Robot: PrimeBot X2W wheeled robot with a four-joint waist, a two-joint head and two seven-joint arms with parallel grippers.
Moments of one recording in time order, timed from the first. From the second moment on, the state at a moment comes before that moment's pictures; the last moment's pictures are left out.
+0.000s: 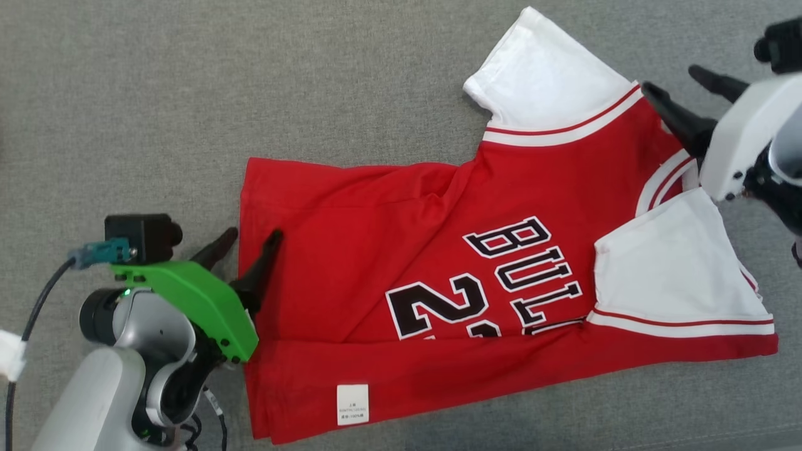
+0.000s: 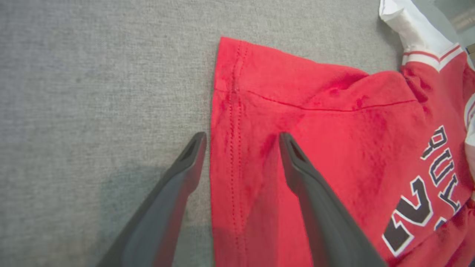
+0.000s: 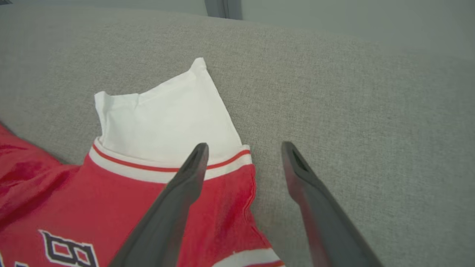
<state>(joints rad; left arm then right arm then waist) -0.26 0.38 -0.33 -0.11 -0.77 0.08 0.44 -0.65 -0.56 0.25 0.12 0.66 0.13 0.54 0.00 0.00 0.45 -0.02</state>
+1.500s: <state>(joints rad) -0.46 0.33 -0.32 -0.07 -0.79 0.05 0.39 -1.12 -0.58 0.66 0.53 0.79 0.13 0.25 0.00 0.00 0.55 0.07</state>
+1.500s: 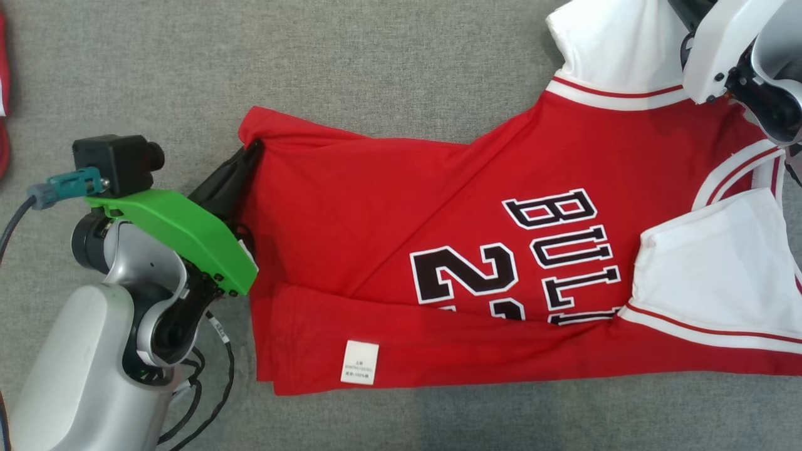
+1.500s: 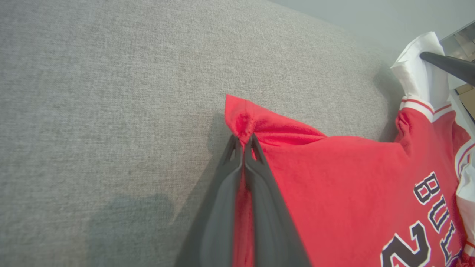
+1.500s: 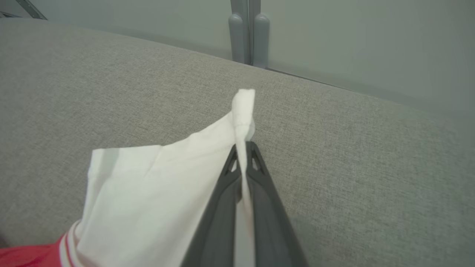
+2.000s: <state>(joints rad) -0.47 0.33 -0.27 -0.04 -0.80 0.08 0.35 -1.08 -0.64 0.70 0.46 0.89 0.13 0.11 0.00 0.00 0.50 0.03</state>
